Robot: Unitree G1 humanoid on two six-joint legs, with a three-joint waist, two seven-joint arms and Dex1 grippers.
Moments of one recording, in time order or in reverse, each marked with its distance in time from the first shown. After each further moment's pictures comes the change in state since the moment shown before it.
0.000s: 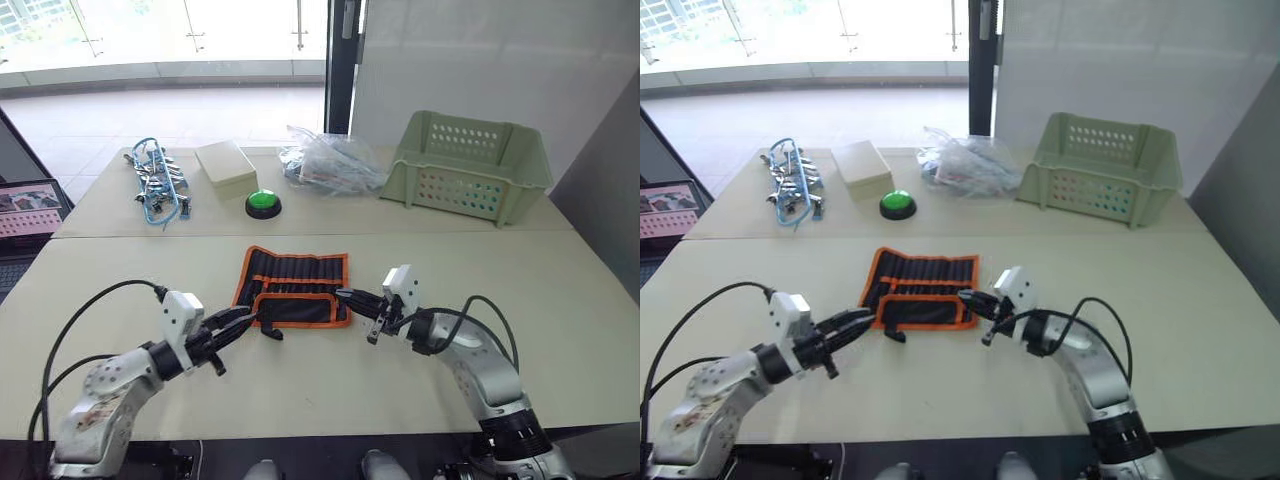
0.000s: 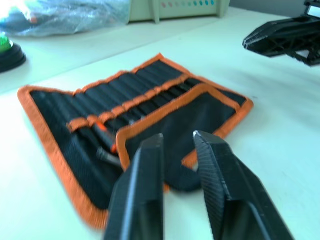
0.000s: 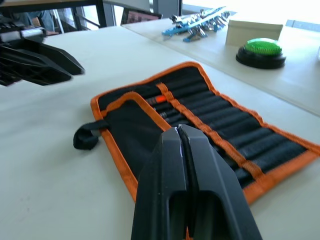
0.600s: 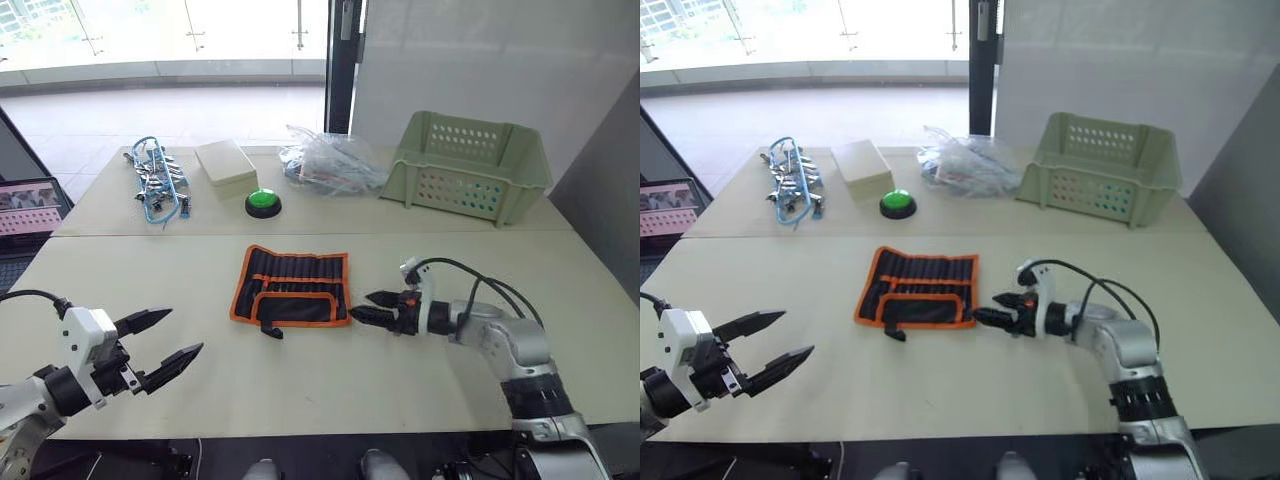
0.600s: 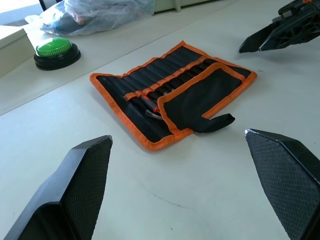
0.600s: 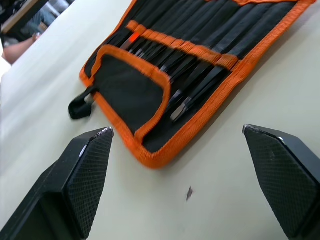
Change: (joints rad) left arm 0.239 0.097 0.326 -0.156 -0.106 0.005 -0.071; right arm -0.199 -0.007 -0.122 0.154 0.219 0.646 -0.080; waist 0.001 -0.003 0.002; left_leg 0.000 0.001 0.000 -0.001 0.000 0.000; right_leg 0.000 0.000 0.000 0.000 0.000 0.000
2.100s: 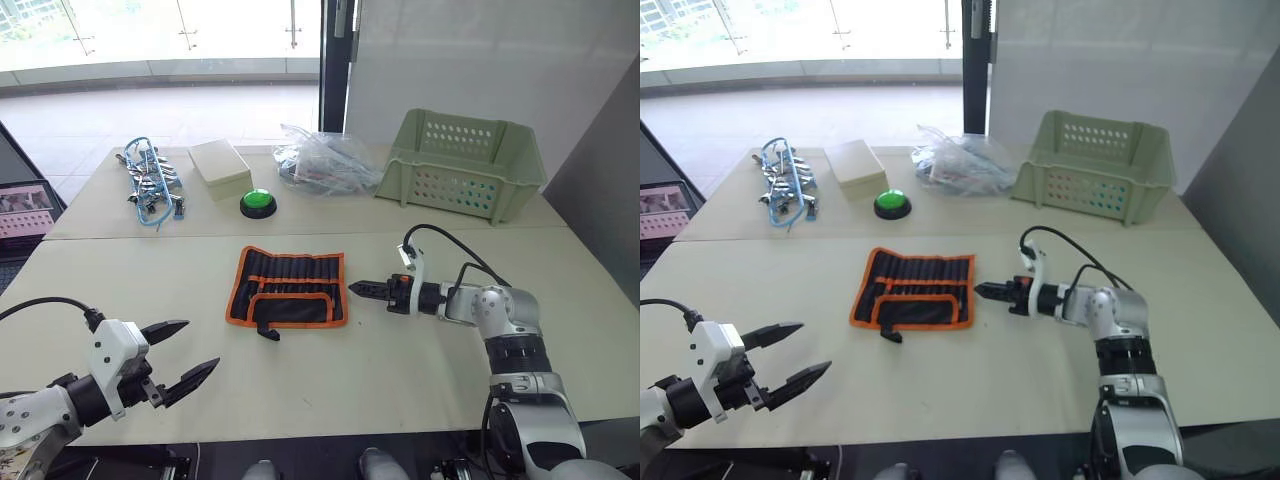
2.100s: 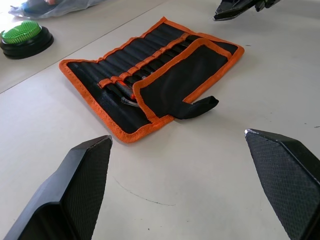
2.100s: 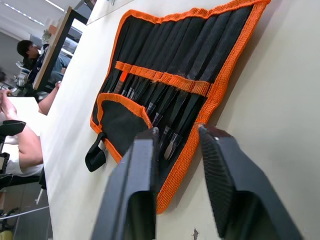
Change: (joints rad) left arm 0.048 0.003 -0.069 -0.075 0.099 0.013 0.036; right arm -0.169 0.048 -0.088 0.240 0.059 0.205 -0.035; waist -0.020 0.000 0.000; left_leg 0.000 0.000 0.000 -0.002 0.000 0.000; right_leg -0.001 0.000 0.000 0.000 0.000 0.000
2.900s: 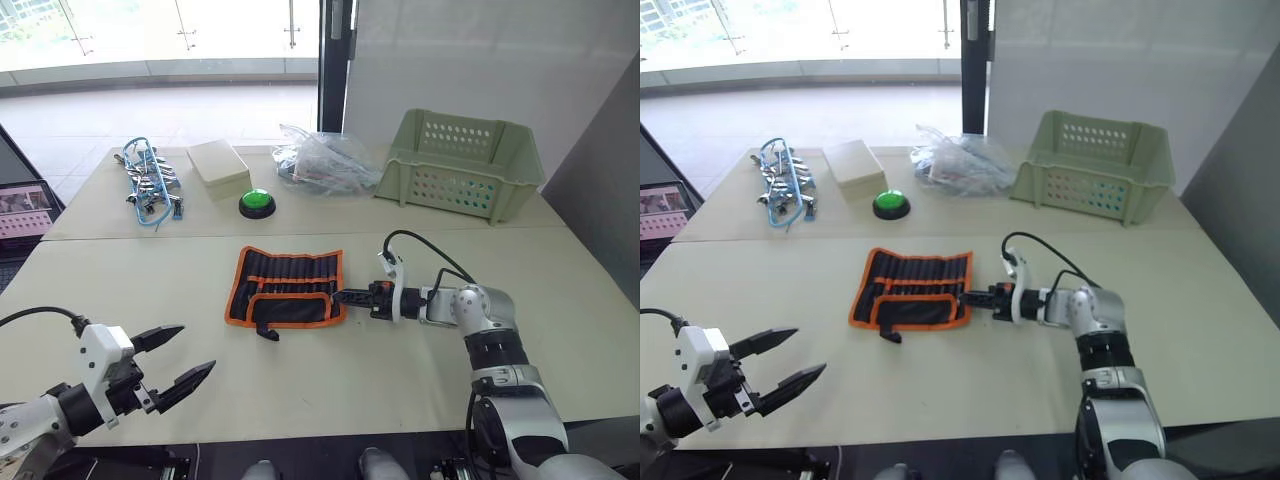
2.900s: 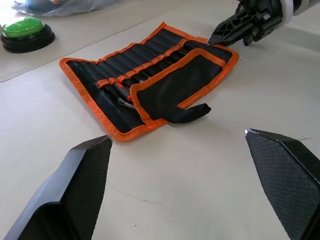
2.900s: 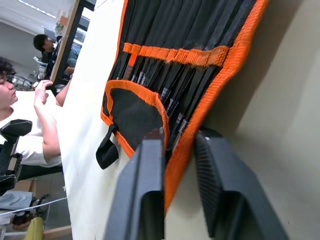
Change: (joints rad) left arm 0.068 -0.027 0.076 0.003 -0.110 0.022 -0.024; right arm -0.059 0.061 -0.016 0.112 0.001 0.028 0.009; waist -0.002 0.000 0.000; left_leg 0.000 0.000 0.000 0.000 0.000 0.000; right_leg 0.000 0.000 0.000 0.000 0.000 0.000
